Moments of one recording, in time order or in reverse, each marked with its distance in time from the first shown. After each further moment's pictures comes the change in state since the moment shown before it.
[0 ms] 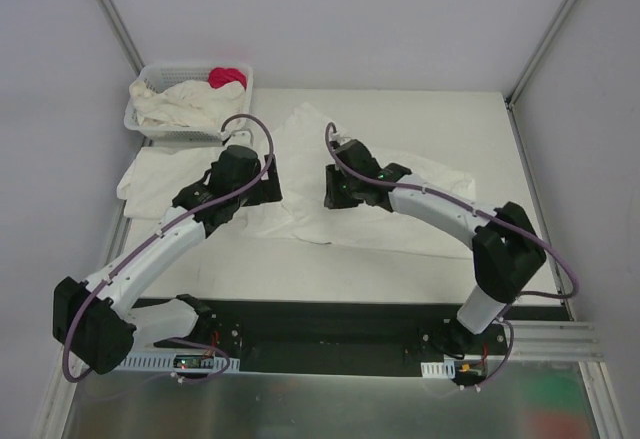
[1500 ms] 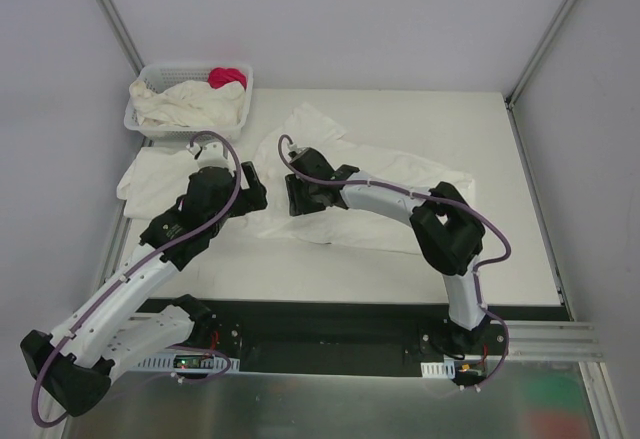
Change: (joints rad) left arm -0.053 -0.309 -0.114 -0.026 -0.100 -0.058; right arm 0.148 0.400 0.274 0.054 -0.023 0.003
